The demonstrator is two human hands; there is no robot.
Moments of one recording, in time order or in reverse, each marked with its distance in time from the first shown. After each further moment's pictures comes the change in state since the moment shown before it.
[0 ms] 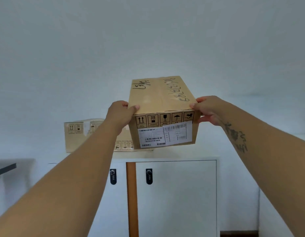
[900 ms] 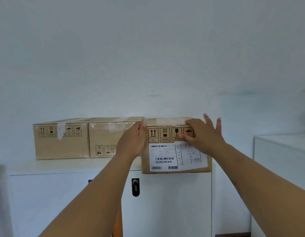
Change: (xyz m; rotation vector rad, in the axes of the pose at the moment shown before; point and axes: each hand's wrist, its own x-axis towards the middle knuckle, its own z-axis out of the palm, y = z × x) left_hand 0.019 -0.085 0.114 0.324 -0.095 0.242; right_hand 0.062 0.120 -0.009 -1.144 0.147 -0.401
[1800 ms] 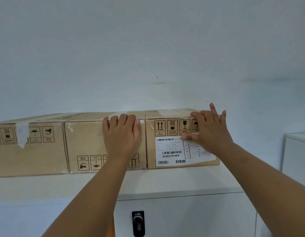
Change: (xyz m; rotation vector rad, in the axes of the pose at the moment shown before) left_hand 0.124 -0.136 0.073 0.683 0.474 0.198; right_hand 0.133 0.014 0.132 -0.098 0.115 -0.093
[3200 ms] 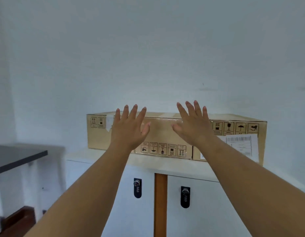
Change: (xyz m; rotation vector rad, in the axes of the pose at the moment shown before) left_hand -0.008 -0.115 -0.150 0.312 -0.318 0.083; right_hand -0.008 -0.187 -0.060 0.126 -0.015 -0.207
